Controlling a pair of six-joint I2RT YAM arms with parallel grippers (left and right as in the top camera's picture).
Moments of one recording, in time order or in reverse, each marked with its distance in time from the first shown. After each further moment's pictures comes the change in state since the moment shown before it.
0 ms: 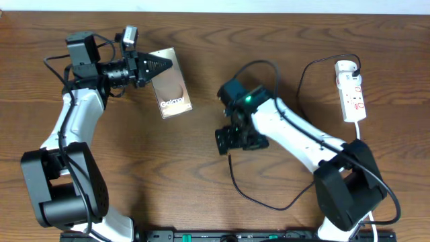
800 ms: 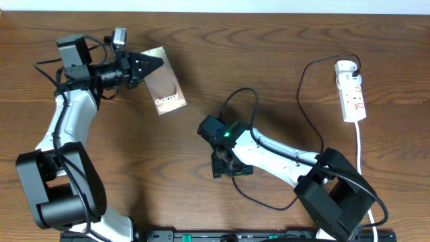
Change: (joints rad) left arm 0.055 0.000 0.000 -0.052 -0.079 0.014; right arm 0.187 0.000 -0.174 0.167 0.123 0.298
